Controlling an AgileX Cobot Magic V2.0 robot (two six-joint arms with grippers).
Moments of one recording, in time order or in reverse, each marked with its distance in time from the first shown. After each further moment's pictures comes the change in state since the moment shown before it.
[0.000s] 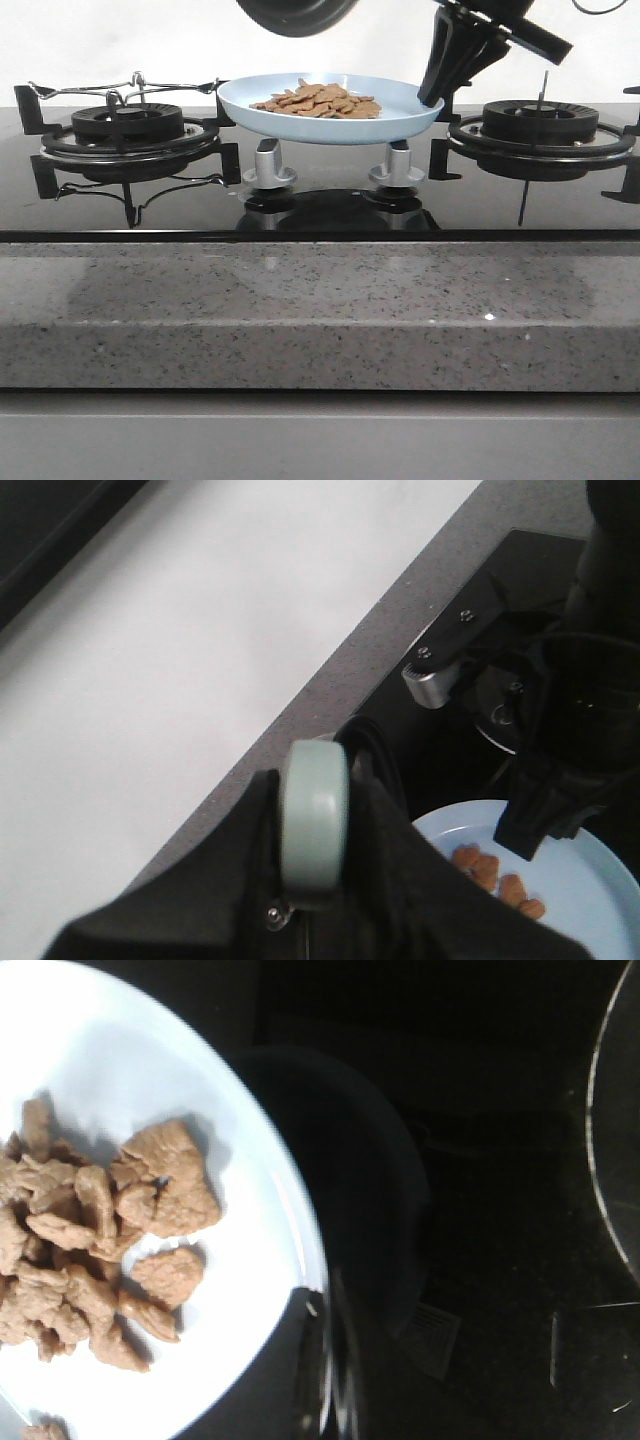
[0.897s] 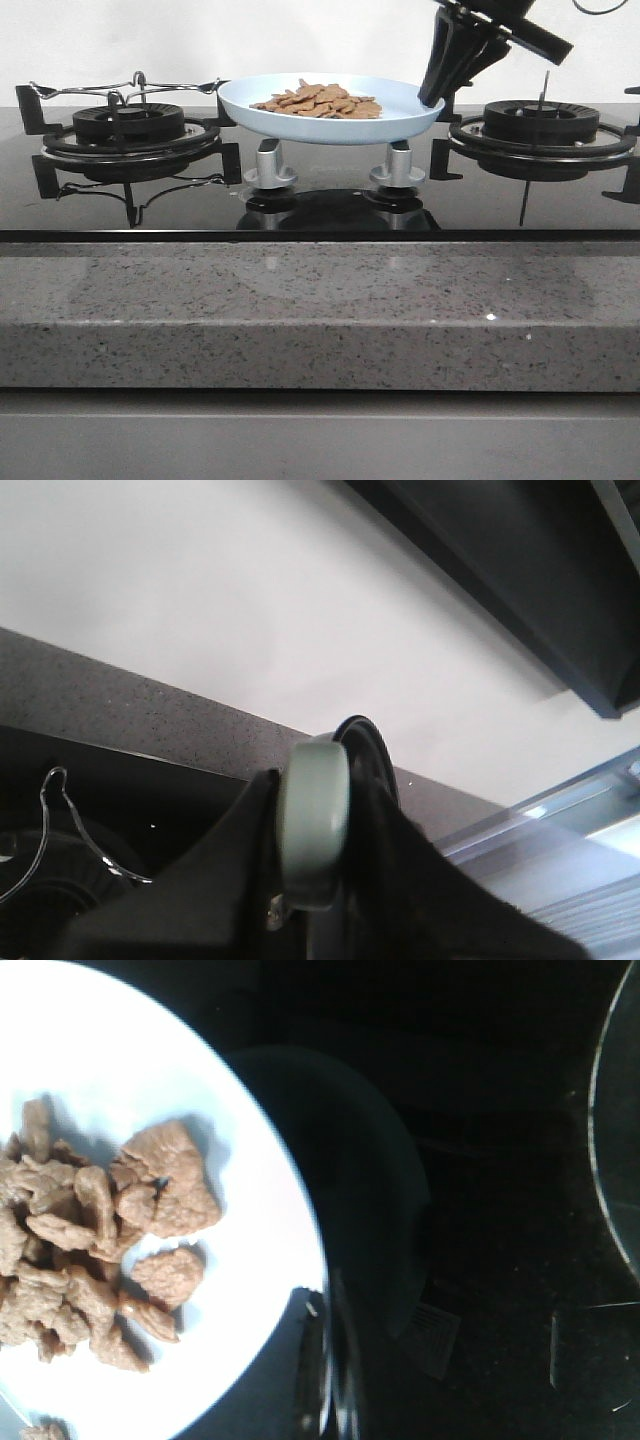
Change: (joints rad) left arm 1.092 -0.042 0.330 -1.593 0.006 0.162; right arm 0.000 0.000 0.000 0.000 0.002 0.000
